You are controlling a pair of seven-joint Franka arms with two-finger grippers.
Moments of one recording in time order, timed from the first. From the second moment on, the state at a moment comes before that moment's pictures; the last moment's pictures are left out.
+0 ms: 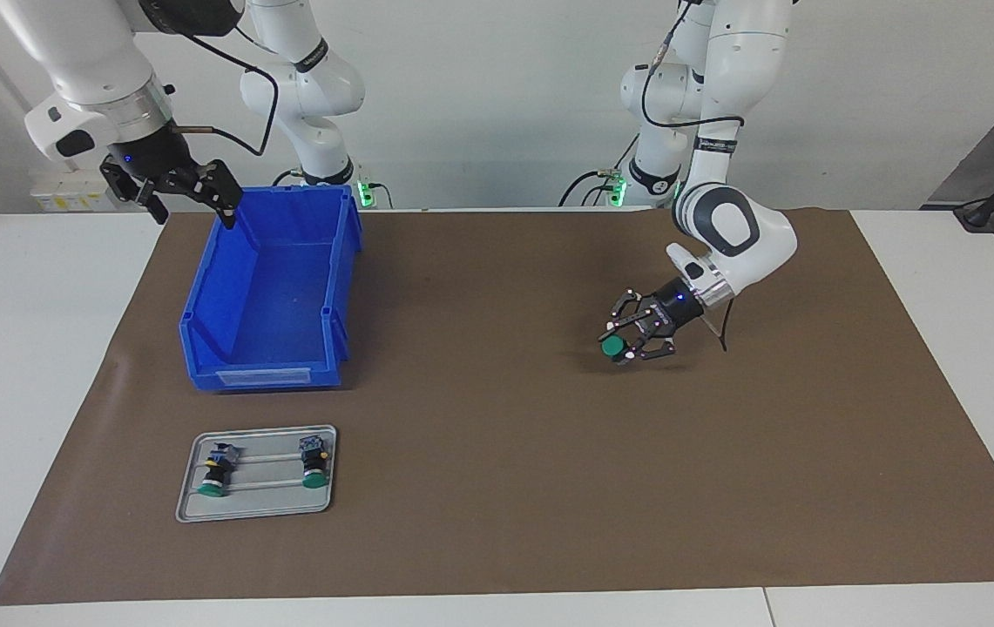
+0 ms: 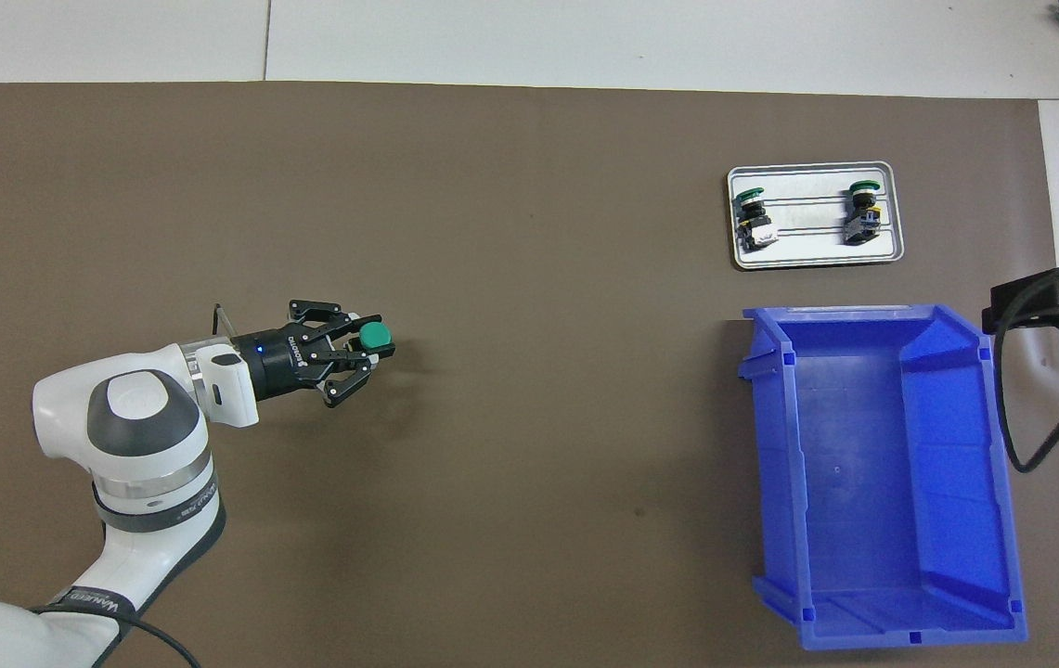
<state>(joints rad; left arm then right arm) -0.23 0.14 0.00 -2.32 -1.61 2.29 2.09 0.04 -0.04 -0.06 -1.58 -0.02 1.50 0.09</state>
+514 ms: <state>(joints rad) -0.25 0.14 0.00 -2.42 -1.89 2.11 2.34 0.04 -0.04 -0.06 -1.58 -0.03 1.50 0.09</state>
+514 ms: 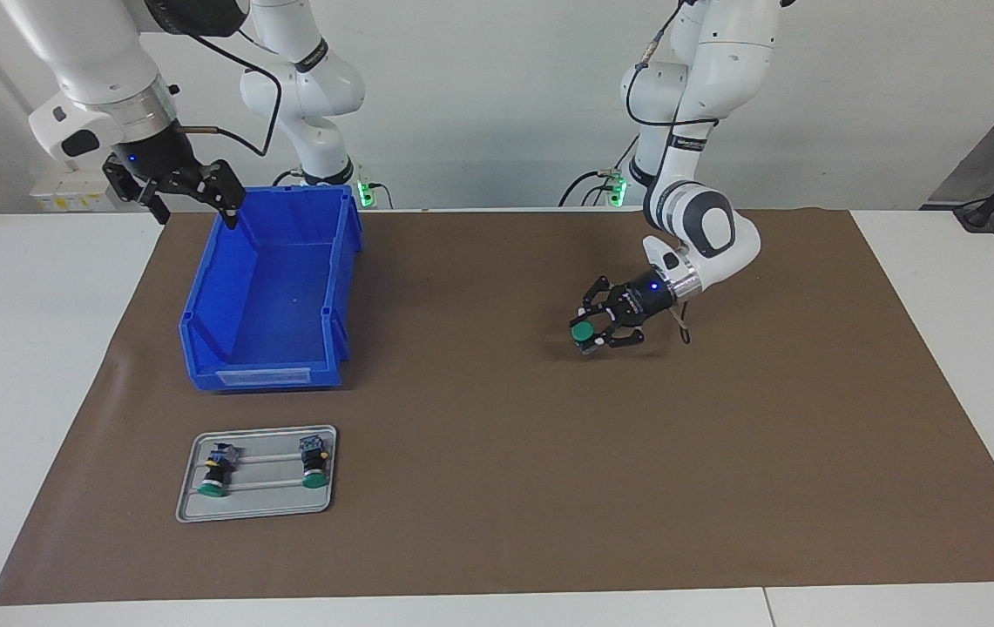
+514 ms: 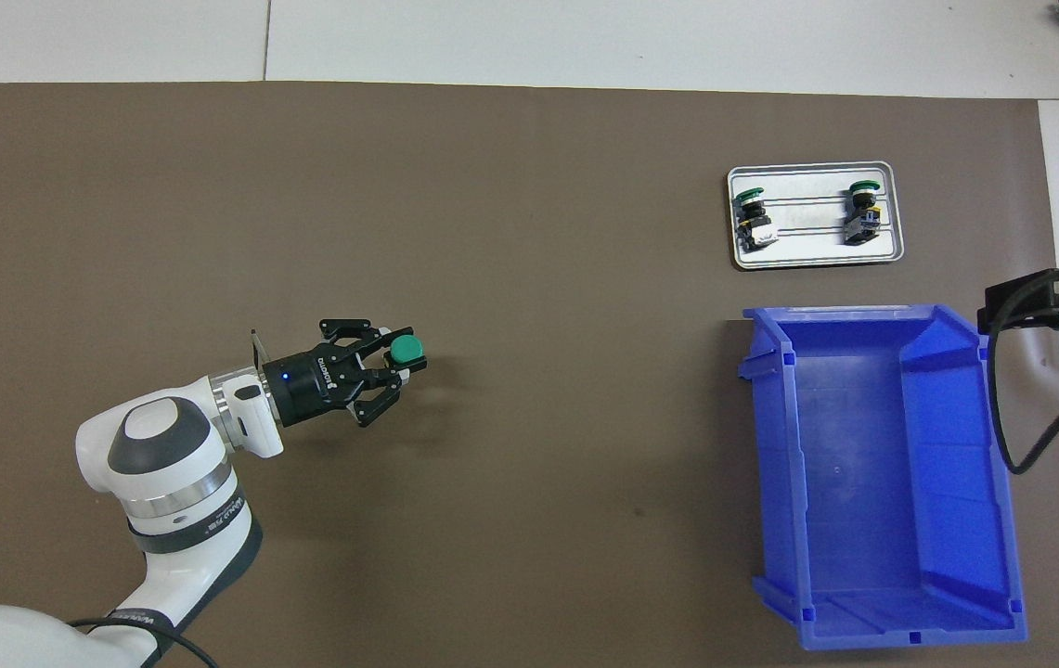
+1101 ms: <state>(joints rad) -0.24 0.14 0.02 -2.50 -1.91 1.98 2.45 0.04 -0.04 -0.06 -1.58 -0.03 1.50 0.09</state>
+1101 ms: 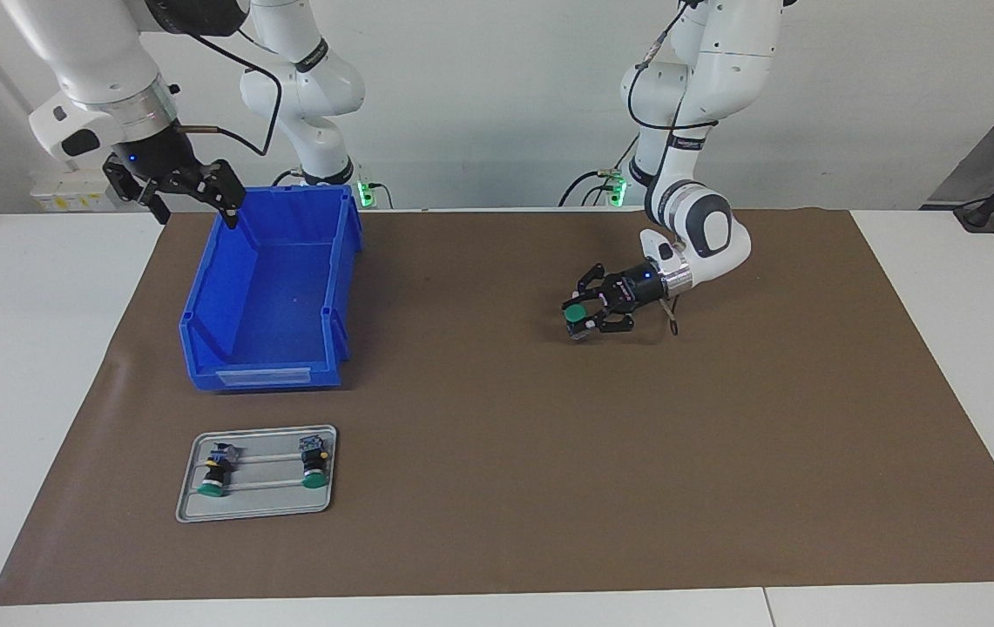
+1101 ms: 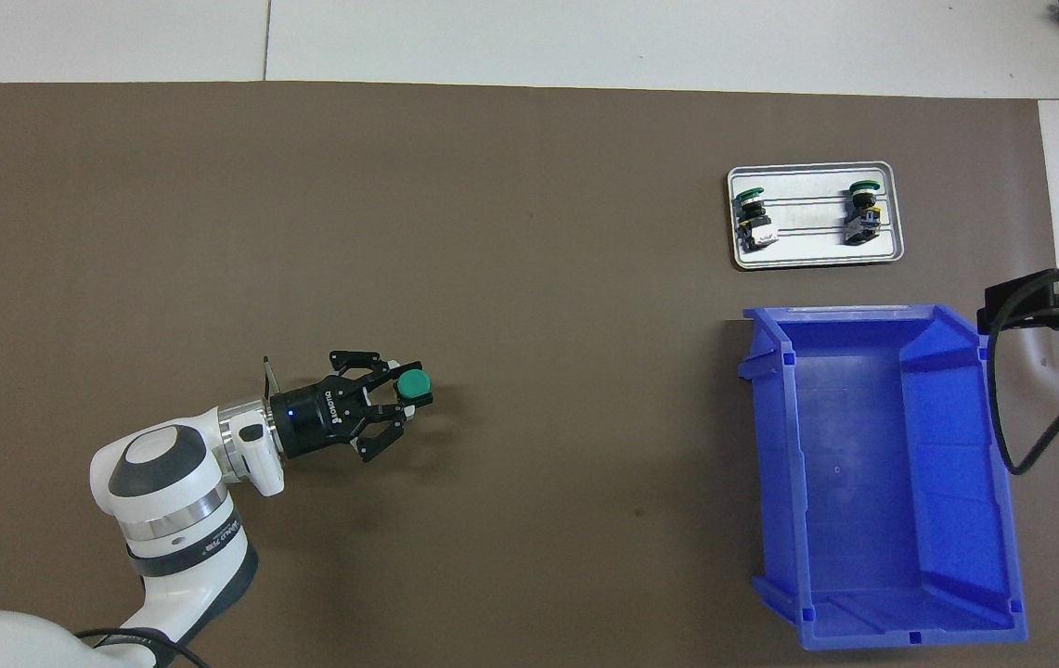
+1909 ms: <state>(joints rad) -0.18 0.14 0.03 -2.52 -1.79 1.98 2.41 0.04 -0.04 -0.06 -1.58 -0.03 1.50 0.09</state>
